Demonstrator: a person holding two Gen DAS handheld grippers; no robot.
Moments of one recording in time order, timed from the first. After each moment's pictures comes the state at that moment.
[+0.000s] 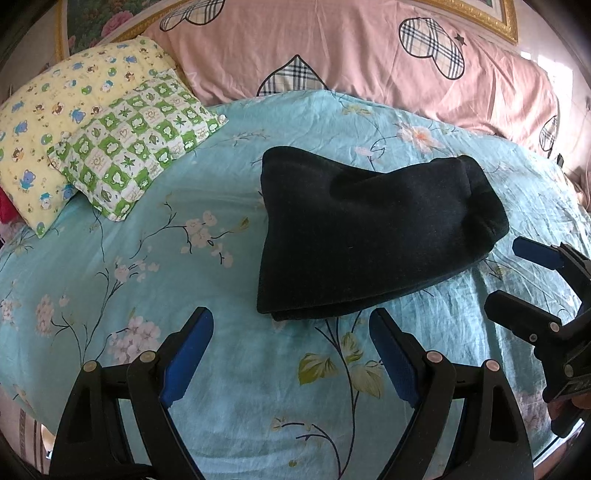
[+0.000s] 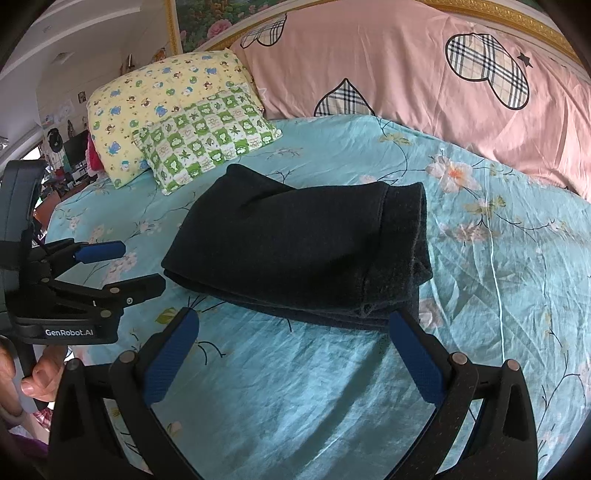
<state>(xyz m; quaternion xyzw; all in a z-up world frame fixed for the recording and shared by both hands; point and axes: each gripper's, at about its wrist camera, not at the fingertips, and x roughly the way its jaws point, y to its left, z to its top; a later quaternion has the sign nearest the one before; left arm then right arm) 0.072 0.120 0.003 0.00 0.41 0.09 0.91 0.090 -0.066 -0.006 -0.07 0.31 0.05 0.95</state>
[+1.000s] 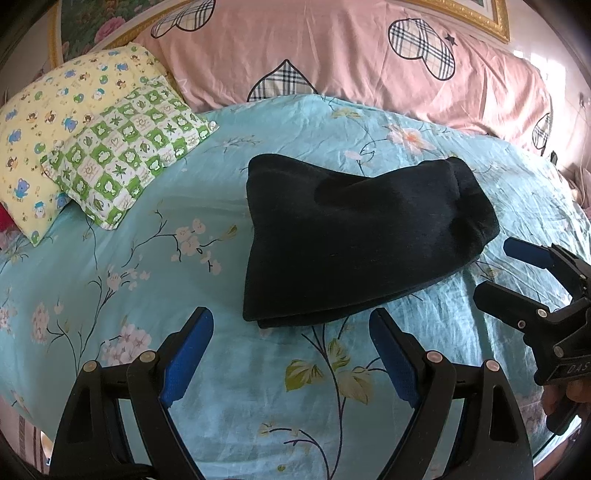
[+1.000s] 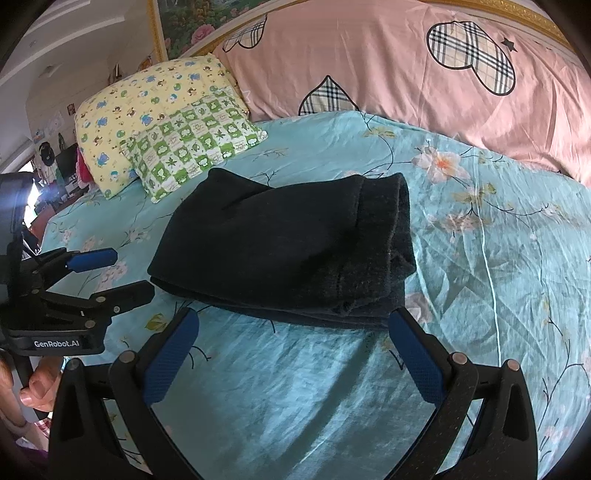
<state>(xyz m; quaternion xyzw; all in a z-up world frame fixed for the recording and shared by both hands) 0.074 0.112 0.004 0.01 0.40 0.07 0.91 0.091 -0.080 -0.008 -0.04 0.31 0.03 0.95</state>
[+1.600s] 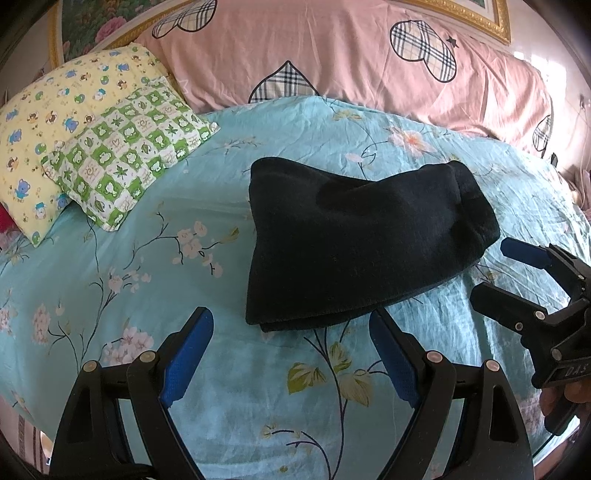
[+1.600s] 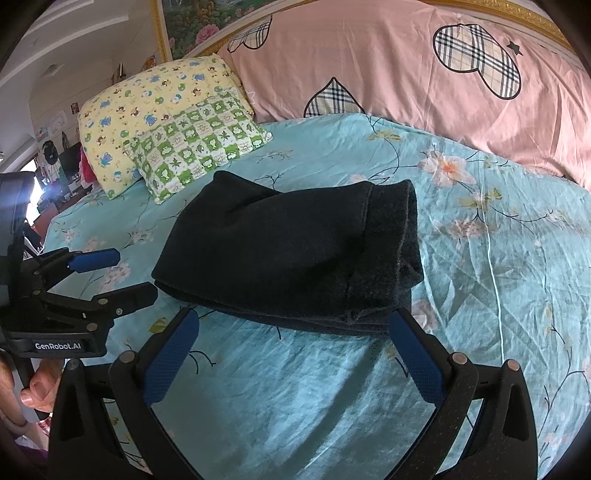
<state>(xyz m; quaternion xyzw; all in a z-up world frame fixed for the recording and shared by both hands) 0.074 0.112 0.006 0.01 0.40 0.08 0.91 0.095 -0.075 -0.006 -0.05 0.31 0.04 0.95</state>
